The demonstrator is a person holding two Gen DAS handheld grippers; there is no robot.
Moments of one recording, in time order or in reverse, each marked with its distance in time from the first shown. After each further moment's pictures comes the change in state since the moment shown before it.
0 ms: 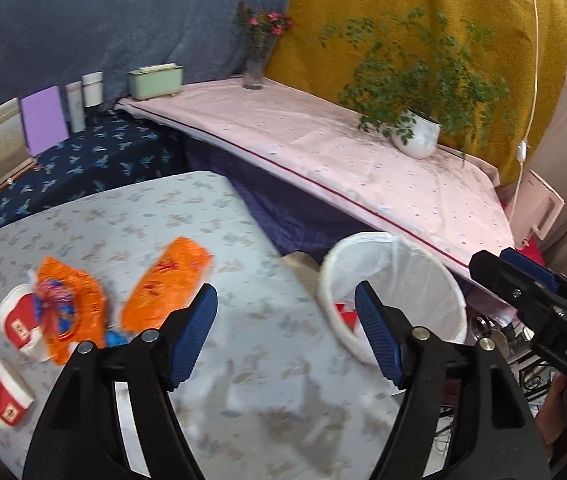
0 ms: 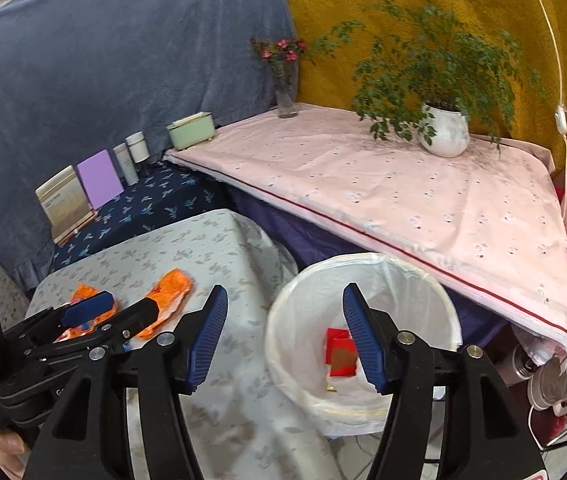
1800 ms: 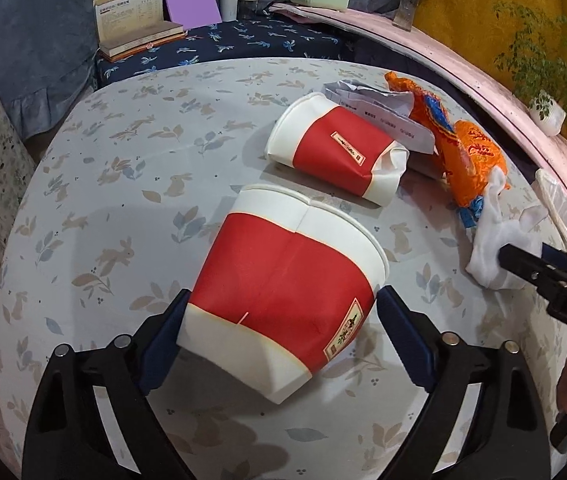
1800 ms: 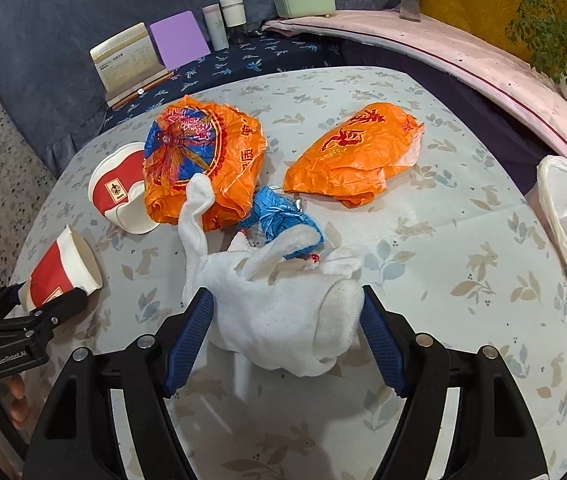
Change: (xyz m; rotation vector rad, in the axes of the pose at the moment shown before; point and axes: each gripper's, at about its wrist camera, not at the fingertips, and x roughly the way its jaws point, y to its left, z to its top) left arm -0.031 0.283 -0.136 -0.191 0.218 0.242; right arm 0.139 0.218 -0.129 -0.172 0.329 0.144
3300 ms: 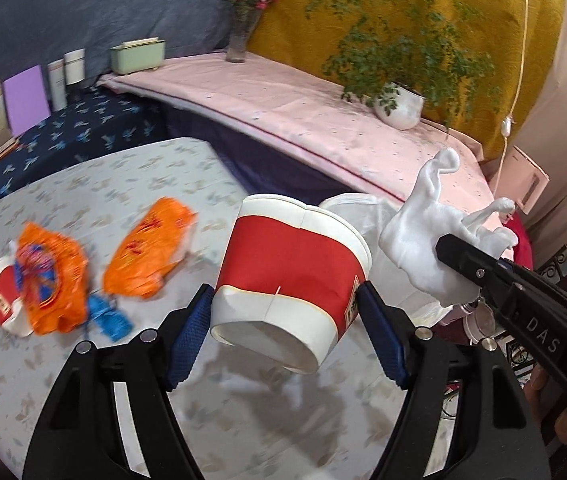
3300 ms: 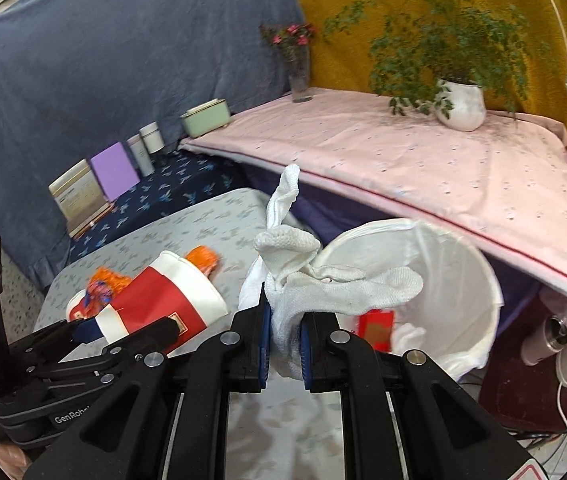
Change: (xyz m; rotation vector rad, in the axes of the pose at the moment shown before) left arm -0.053 -0.316 0.057 0.234 -0.120 -0.322; right arm -0.178 -0.207 0.013 0.225 -0.310 -0.102
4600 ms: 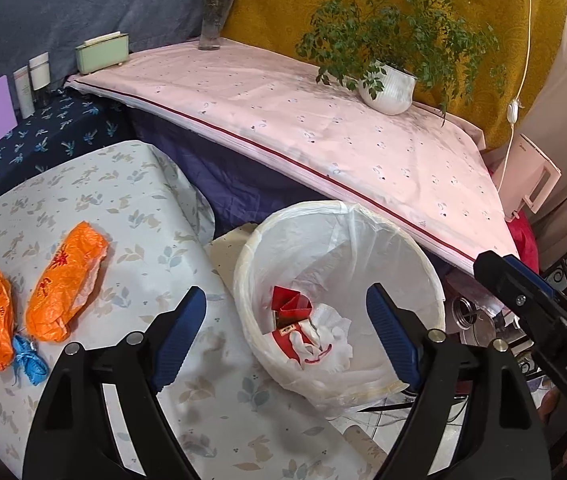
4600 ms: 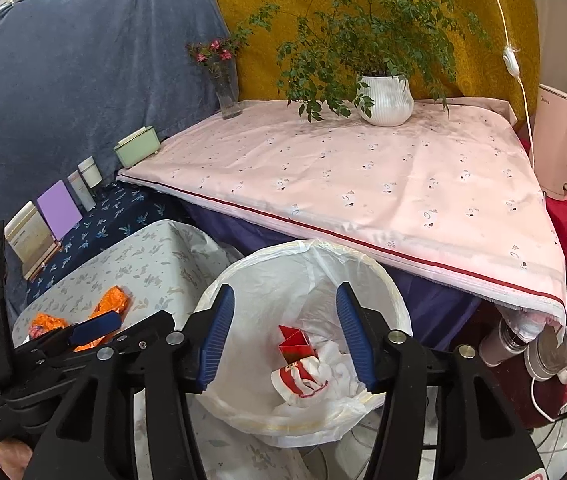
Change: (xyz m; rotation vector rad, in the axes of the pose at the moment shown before) left arm 0.080 -0.063 0.034 0.013 0.046 0.016; right arm 0.009 -0.102 0.023 0.112 -0.033 -0.128
